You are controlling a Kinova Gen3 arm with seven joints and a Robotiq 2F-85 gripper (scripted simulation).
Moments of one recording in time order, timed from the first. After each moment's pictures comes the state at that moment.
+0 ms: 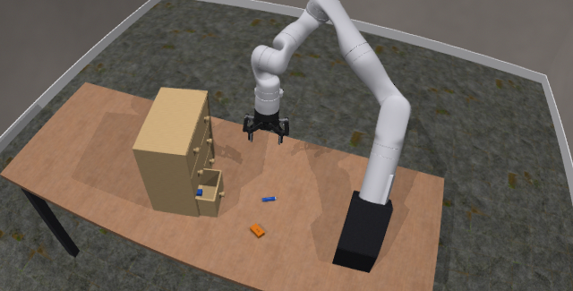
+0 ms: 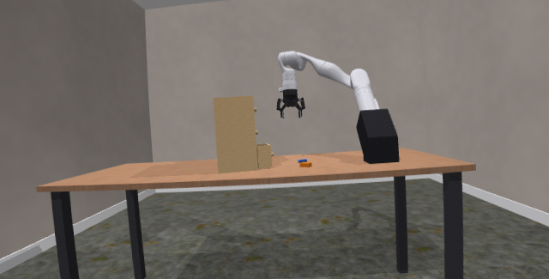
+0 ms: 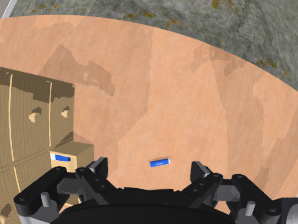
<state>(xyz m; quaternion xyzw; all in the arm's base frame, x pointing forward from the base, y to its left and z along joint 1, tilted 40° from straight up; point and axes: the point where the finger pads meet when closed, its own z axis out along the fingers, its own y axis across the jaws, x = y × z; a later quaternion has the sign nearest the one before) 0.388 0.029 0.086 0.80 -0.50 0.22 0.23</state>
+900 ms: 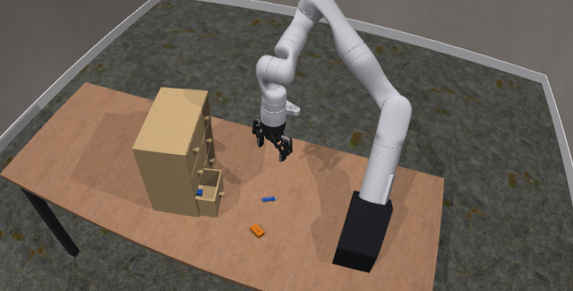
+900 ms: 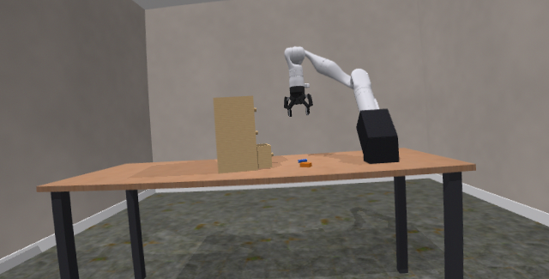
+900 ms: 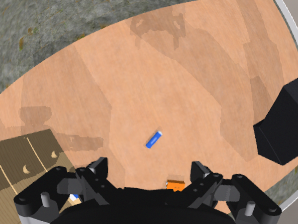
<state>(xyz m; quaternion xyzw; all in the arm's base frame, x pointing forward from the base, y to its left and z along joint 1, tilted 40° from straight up) 0.344 0.062 0.061 0.60 -0.73 0.29 0.15</state>
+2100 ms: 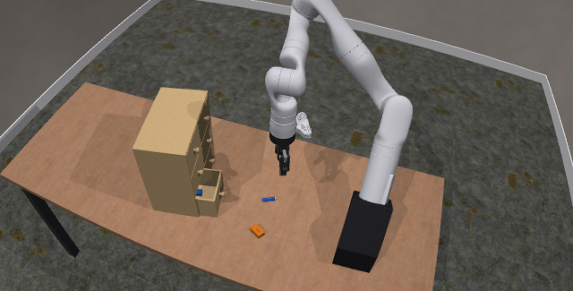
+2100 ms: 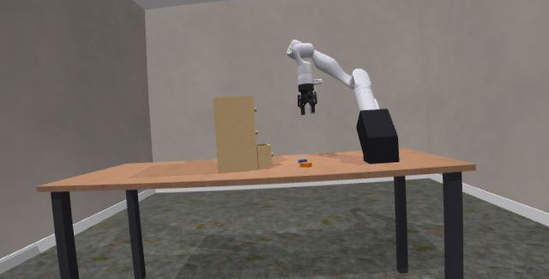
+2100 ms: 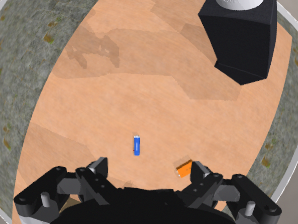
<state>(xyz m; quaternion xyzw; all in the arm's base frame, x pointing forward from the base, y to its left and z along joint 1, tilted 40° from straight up) 0.296 0.082 0.042 0.31 -0.89 0.33 0.04</state>
